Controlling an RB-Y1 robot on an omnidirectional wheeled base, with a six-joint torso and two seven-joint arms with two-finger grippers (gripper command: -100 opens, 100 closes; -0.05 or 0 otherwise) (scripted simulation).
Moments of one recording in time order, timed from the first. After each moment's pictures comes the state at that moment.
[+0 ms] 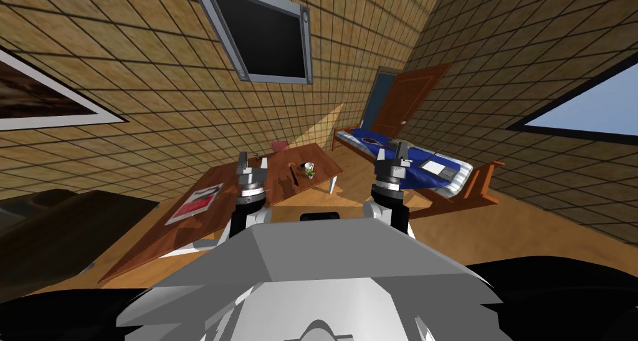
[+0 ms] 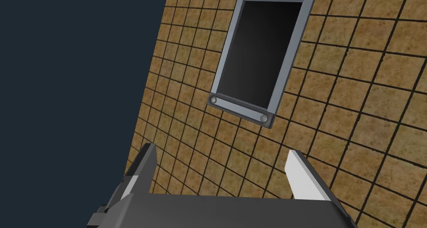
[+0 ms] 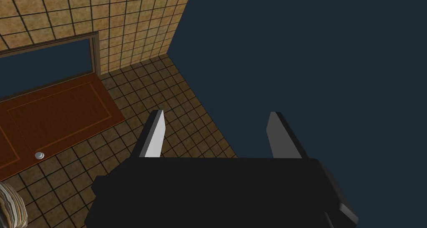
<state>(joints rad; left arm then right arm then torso) 0.52 0.12 0.01 -2.27 0.03 -0.49 0.14 0.54 0.04 -0.02 -2.36 -0.12 -0.50 0.08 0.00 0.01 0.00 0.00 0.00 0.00</state>
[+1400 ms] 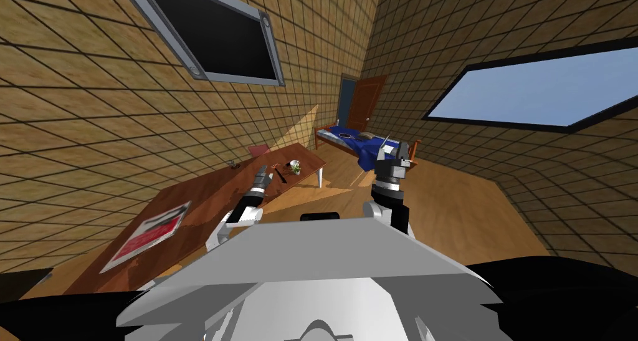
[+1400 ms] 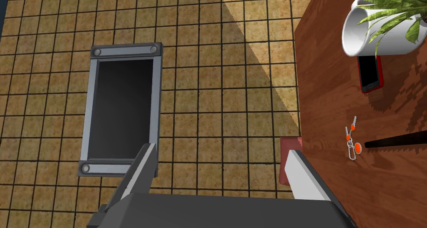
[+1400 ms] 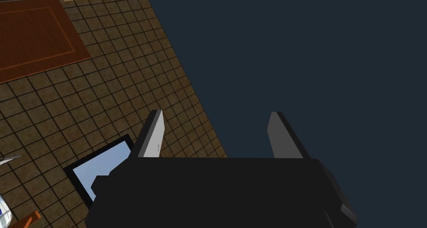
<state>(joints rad) 0.42 0.39 0.07 -1.97 0.21 -0.10 0.09 0.54 0.04 -0.02 -2.36 -0.12 -0.50 0.08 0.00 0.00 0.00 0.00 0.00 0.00</state>
